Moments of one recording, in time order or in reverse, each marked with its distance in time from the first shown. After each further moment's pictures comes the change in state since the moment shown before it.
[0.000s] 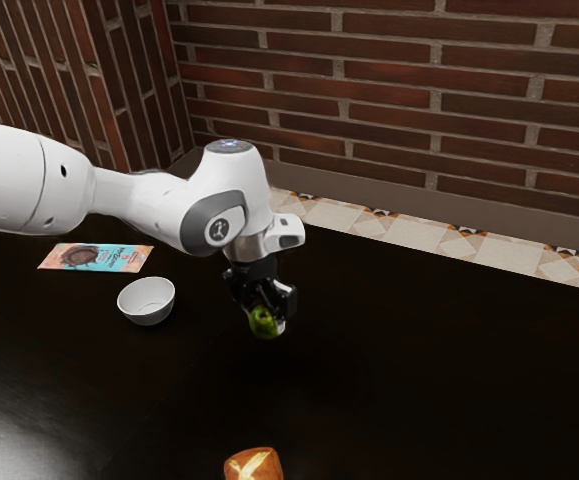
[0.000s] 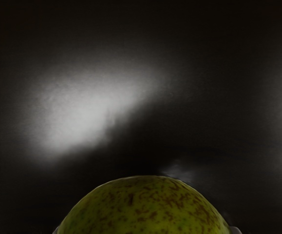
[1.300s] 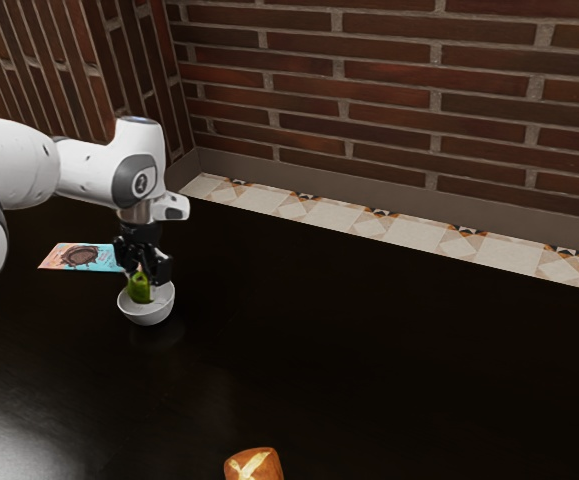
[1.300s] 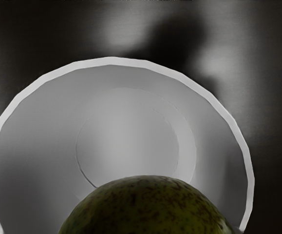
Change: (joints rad) arm 0.008 0.170 0.434 0.237 0.018 -0.280 0.441
